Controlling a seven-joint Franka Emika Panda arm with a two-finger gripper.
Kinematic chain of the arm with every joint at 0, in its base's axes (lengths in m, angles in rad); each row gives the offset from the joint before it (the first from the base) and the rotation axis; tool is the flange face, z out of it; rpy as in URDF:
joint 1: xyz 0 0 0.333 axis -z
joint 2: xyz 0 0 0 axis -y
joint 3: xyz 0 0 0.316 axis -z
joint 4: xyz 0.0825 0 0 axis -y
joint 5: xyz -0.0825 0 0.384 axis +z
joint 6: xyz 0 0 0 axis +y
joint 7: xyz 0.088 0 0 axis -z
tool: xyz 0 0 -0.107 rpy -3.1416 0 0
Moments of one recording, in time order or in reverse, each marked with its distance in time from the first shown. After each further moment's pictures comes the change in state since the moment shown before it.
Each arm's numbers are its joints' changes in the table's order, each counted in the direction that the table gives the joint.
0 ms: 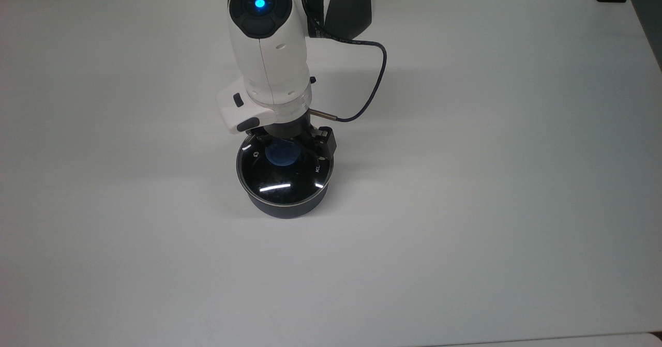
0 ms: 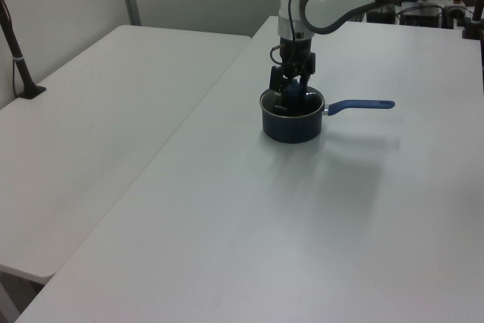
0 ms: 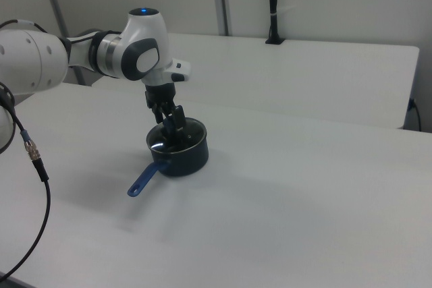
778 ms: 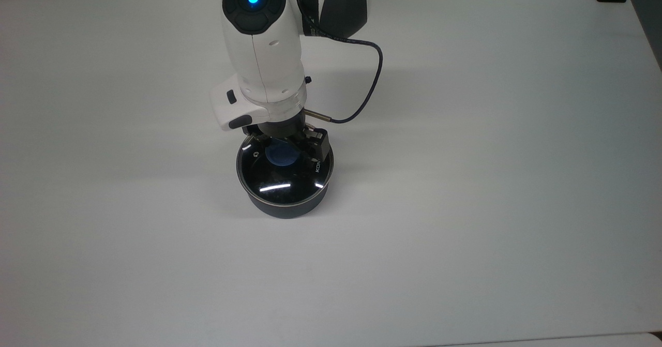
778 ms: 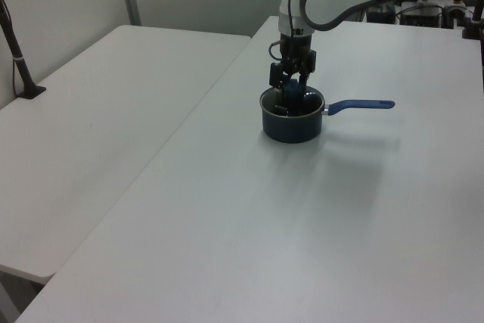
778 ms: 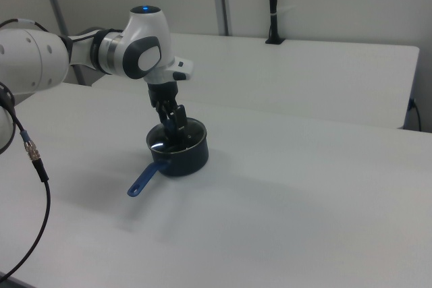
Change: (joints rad) arm 0.005 0.001 0.008 0.009 0.000 0.000 0.037
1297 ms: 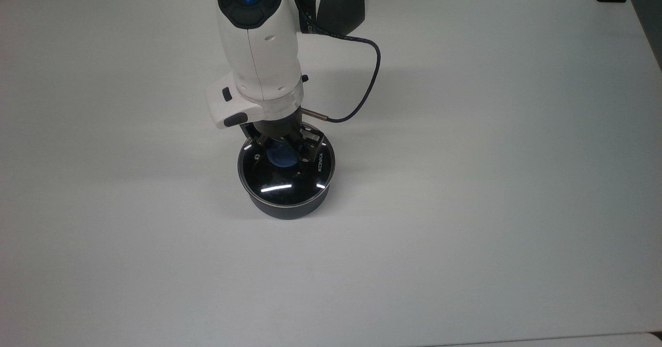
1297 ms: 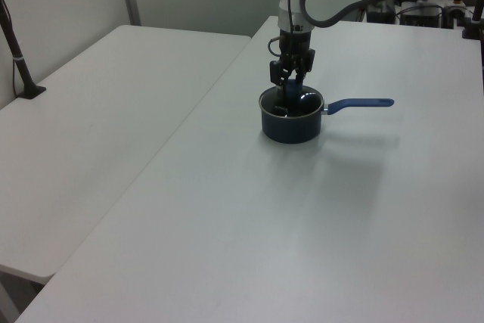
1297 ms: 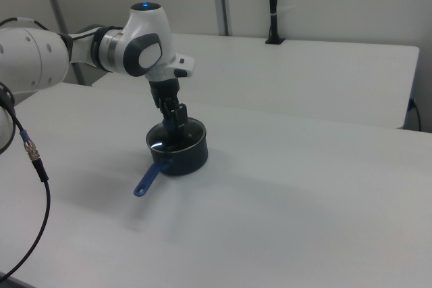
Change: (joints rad) arm 0.001 0.000 0.007 0.014 -0.004 -0.001 0.001
